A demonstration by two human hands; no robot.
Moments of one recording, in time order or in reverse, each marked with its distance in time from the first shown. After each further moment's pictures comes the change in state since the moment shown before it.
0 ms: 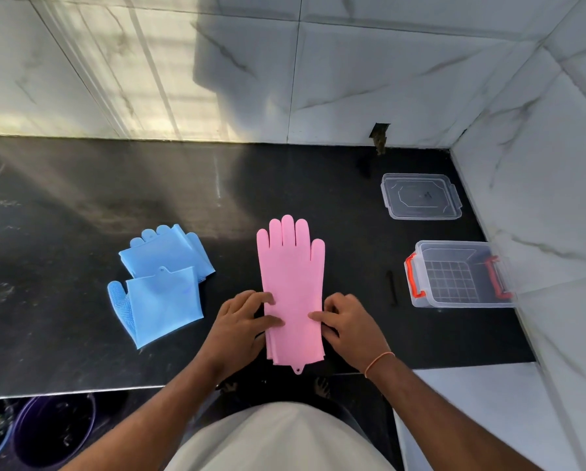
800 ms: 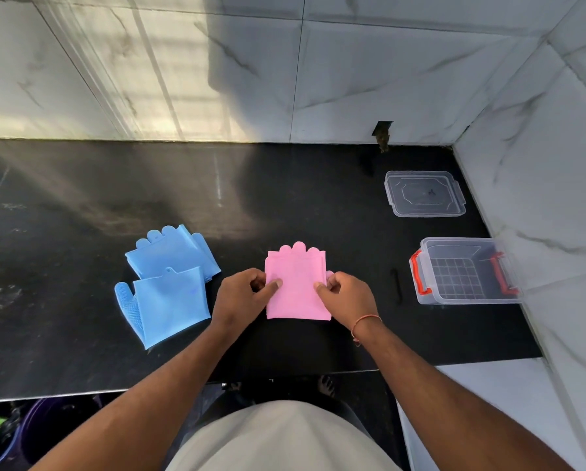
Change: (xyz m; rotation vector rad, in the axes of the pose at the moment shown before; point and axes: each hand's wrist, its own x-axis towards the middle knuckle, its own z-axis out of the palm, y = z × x) left_hand 0.060 -0.012 -0.015 -0.478 0.282 -0.517; right_hand 0.061 -0.013 -0.002 0.323 0.016 0.676
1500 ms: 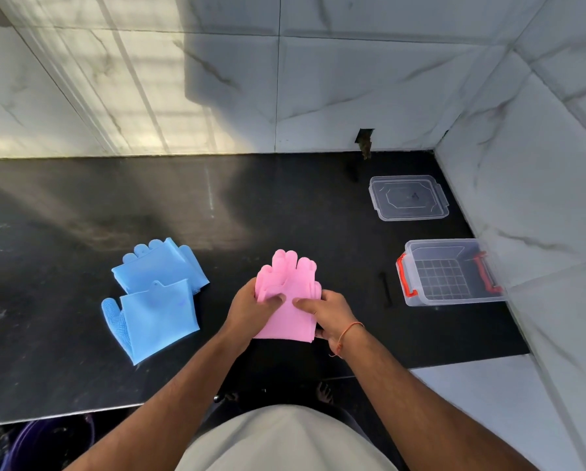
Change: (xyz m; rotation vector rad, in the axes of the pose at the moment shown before) left_hand -0.015 0.038 0.015 -0.527 -0.197 -0.238; right_hand -0.017 -0.013 0.008 0.845 -0.254 0.399
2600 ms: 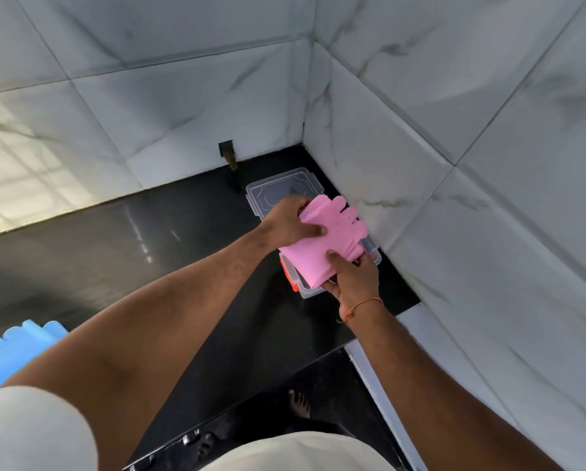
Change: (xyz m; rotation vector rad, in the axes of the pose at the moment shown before) left_hand 0.089 0.194 0.275 0.657 -0.468 0.652; right_hand -0.037 -0.038 -0.230 0.741 0.431 -0.315
